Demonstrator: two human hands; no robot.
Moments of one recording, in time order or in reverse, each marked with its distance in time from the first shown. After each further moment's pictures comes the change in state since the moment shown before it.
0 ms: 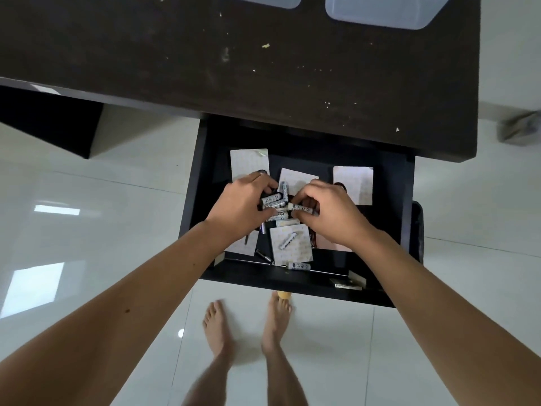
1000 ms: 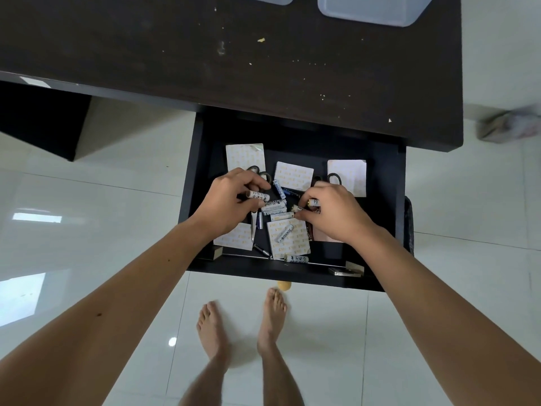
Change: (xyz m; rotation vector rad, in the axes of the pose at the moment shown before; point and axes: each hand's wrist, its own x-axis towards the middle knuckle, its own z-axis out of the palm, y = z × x) left_hand -0.016 -0.018 -0.008 -0.373 -0.002 -0.025; right_hand -0.016 -0.008 -0.002 -0.171 -0.036 0.183
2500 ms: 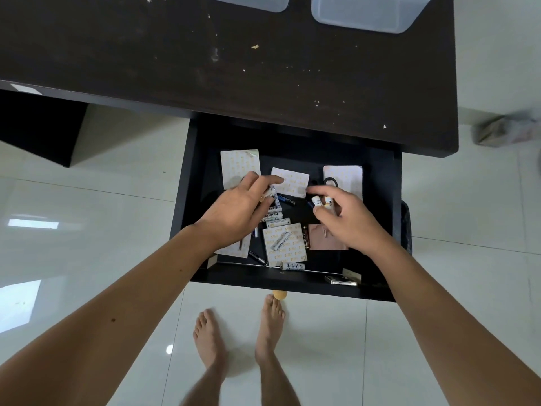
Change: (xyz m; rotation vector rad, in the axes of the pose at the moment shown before) left_hand 0.010 0.004 0.018 0.339 -0.055 0.277; right_hand -0.022 0.017 -0.014 0.518 0.030 0.151
